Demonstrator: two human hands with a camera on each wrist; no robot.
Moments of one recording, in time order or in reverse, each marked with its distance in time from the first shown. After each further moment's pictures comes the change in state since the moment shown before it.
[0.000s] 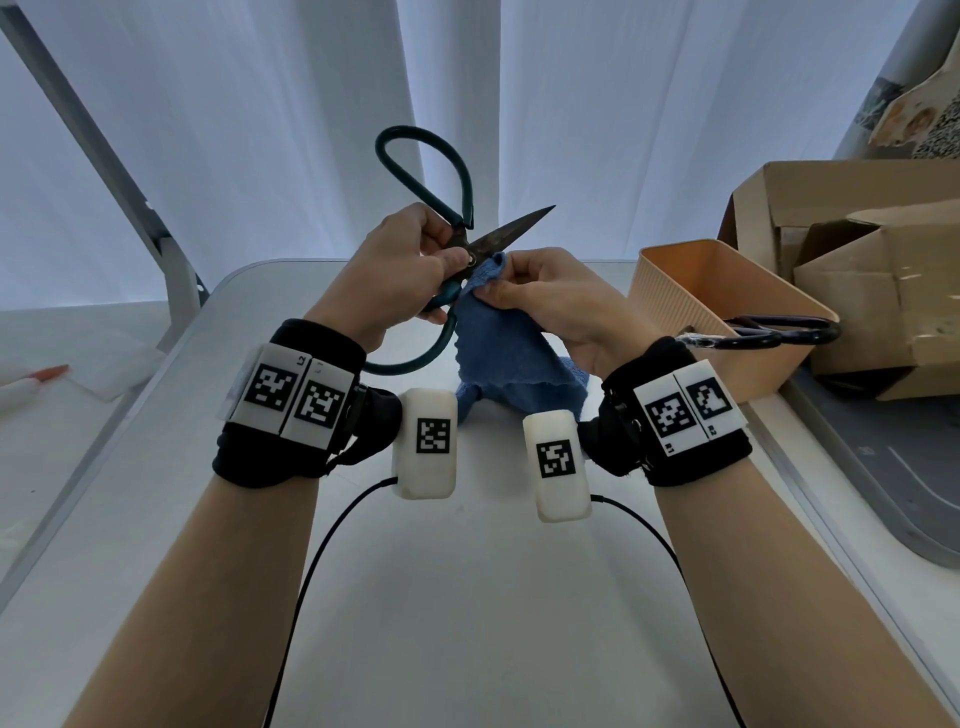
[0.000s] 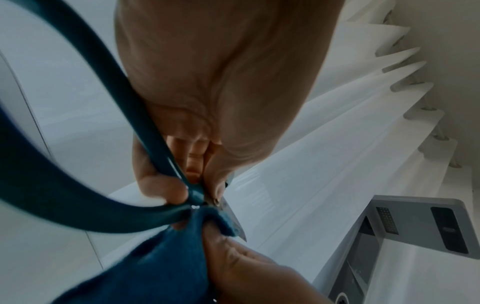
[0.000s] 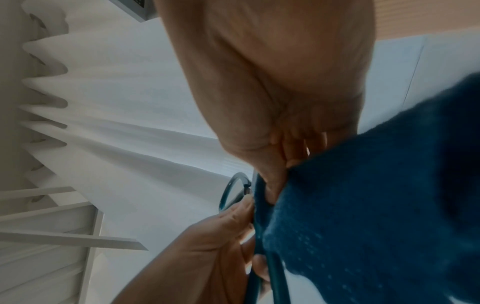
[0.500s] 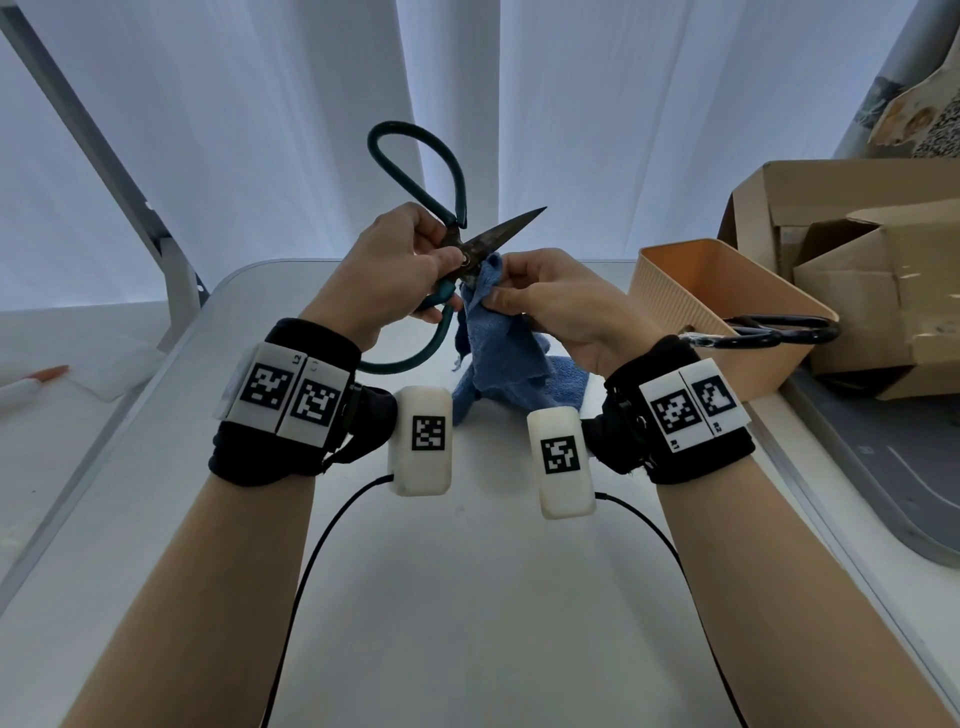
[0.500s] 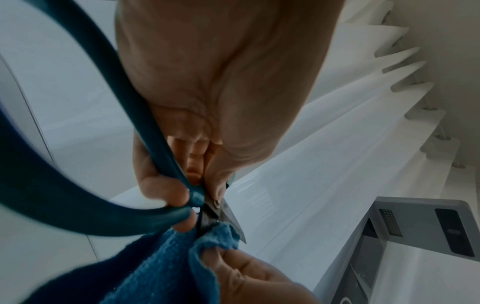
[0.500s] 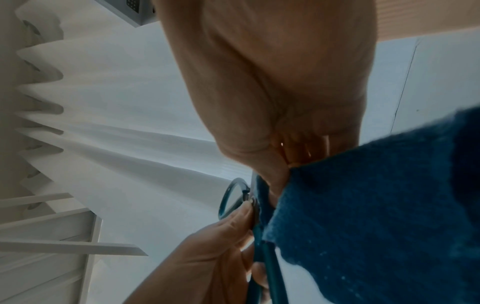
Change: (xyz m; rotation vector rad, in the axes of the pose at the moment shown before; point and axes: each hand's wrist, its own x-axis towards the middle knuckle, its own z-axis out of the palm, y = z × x) left_hand -0.002 0.000 -0.003 -0.036 -0.011 -0.026; right_hand -0.001 0.001 -0.002 0.000 -0.032 -0.003
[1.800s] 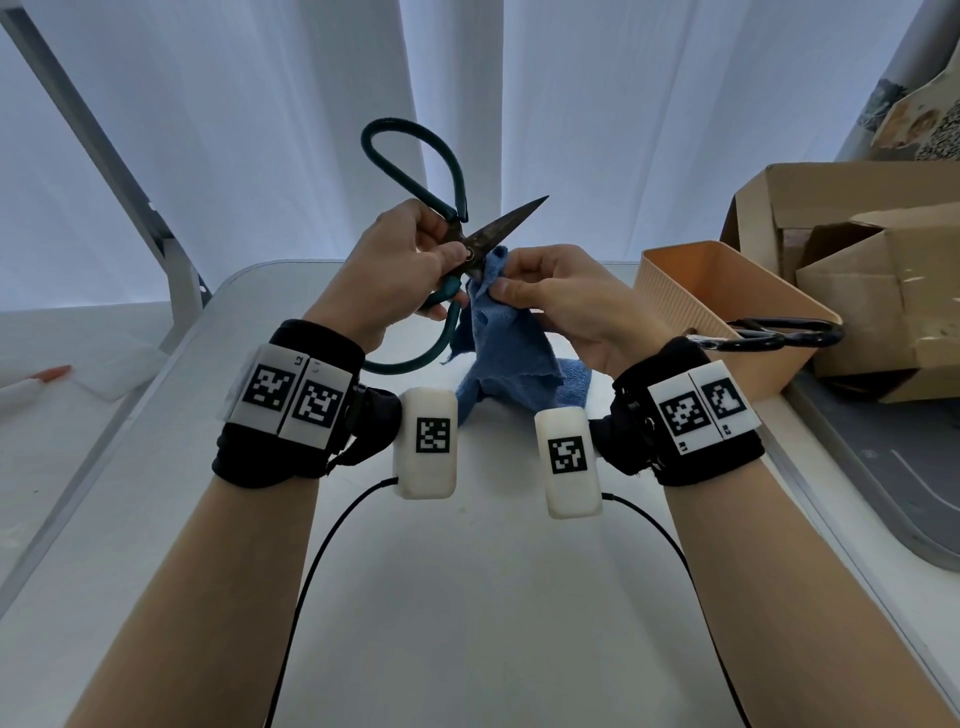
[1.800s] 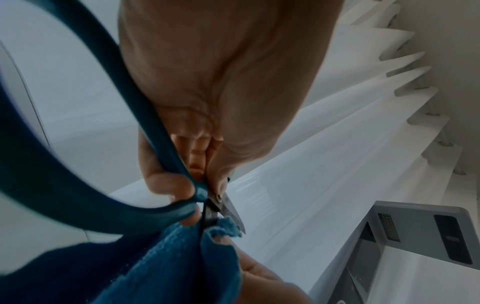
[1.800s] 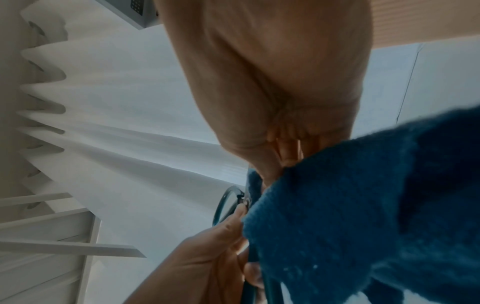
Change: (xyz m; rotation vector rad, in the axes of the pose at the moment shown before) left_hand 0.002 0.001 0.000 -0.015 0.027 0.023; right_hand -0.001 0.000 -0.005 0.060 -0.005 -0.031
